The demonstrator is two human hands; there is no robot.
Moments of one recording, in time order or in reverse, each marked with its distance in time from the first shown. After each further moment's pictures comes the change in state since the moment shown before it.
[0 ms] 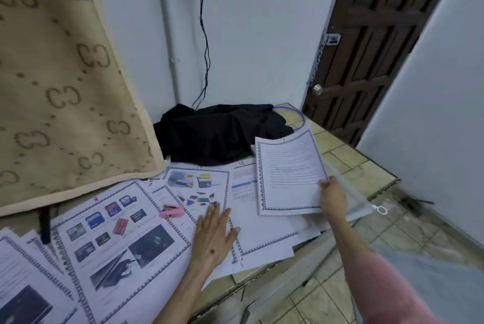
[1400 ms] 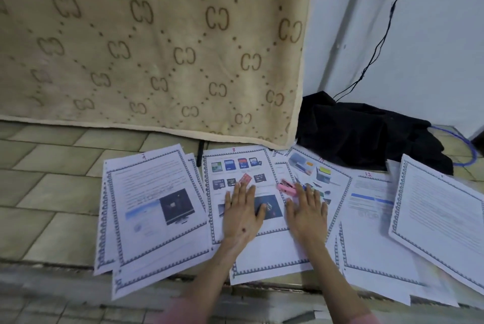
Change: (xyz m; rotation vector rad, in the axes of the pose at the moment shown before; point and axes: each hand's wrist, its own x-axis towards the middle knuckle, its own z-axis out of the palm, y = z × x) left_hand -0.074 -0.120 -0.030 0.048 0.289 -0.502; right_hand -0.215 -0.119 0.159 -0.359 -0.522 -0.742
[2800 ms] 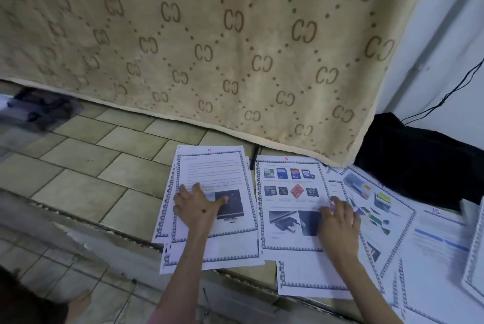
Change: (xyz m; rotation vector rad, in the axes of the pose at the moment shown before) left_hand -0.033 -0.158 -0.093 -0.197 0.123 -0.823; right_hand -0.005 -0.056 0.006 -0.249 0.244 -0.341
